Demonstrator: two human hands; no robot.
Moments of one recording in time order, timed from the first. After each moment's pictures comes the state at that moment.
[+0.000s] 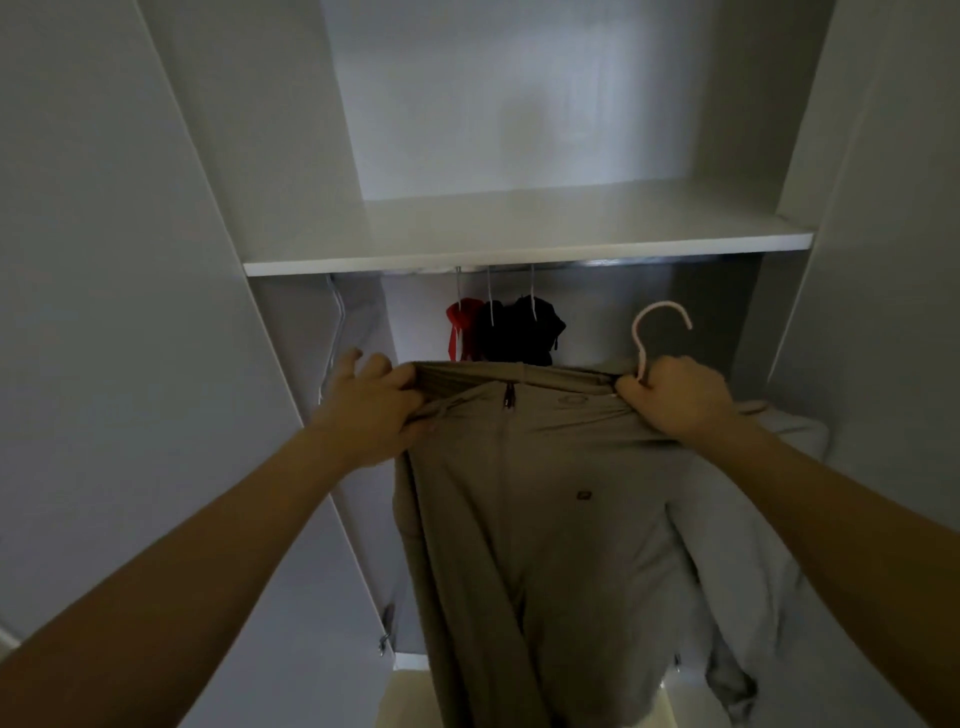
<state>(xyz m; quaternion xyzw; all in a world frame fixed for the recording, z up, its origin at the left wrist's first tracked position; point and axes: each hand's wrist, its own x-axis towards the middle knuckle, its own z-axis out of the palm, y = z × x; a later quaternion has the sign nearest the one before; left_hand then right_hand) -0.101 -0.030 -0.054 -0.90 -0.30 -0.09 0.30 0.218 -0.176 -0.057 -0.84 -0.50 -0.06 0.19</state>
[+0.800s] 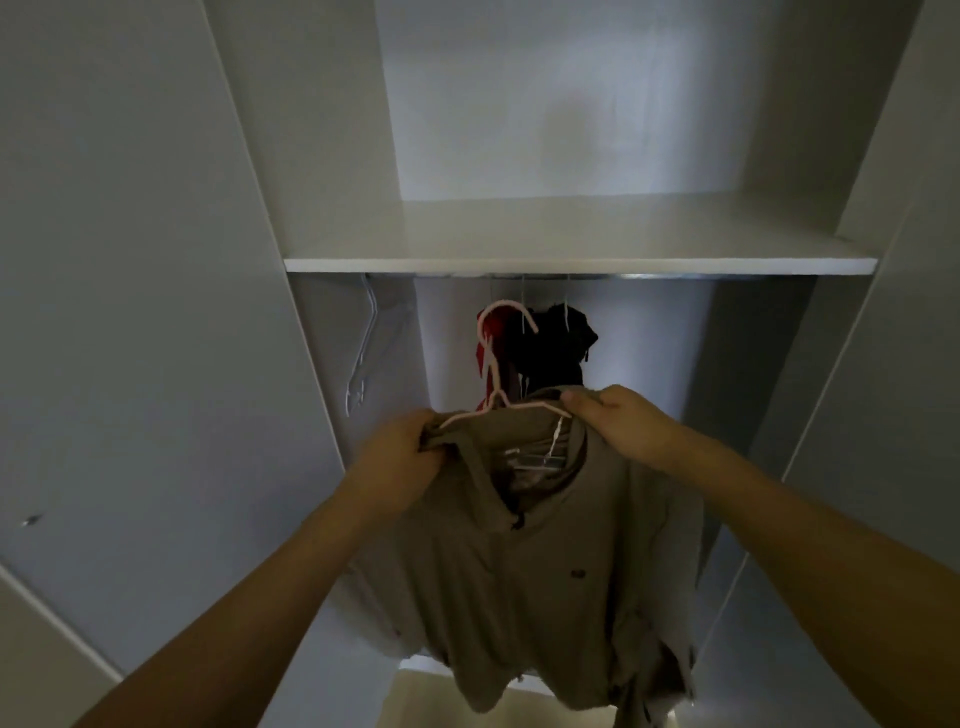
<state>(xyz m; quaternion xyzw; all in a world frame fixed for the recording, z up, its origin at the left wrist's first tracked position) -0.105 -0.078 -0.073 -0.83 -0.43 -0.27 -0.24 0.163 -0.137 -0.066 -0.67 -0.58 0.29 0.36</state>
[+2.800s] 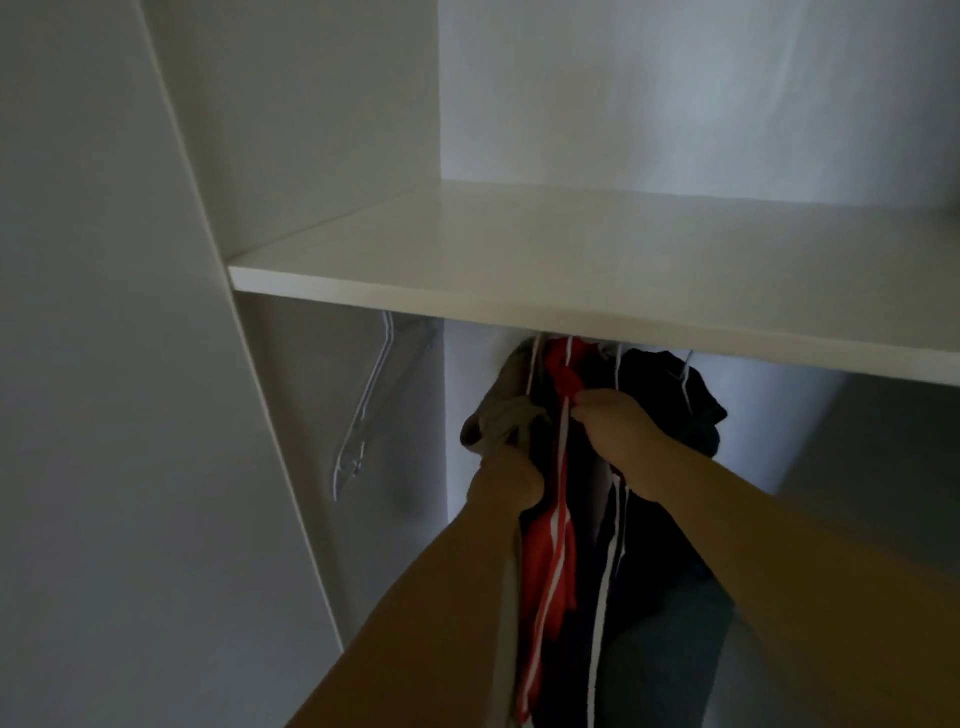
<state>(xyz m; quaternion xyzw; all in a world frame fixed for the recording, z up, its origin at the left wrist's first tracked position) 0.043 0.214 -0.167 -0.73 -0.59 -0.09 -0.34 0.152 0.171 -0.102 -0.75 -0.41 0.35 0.38</state>
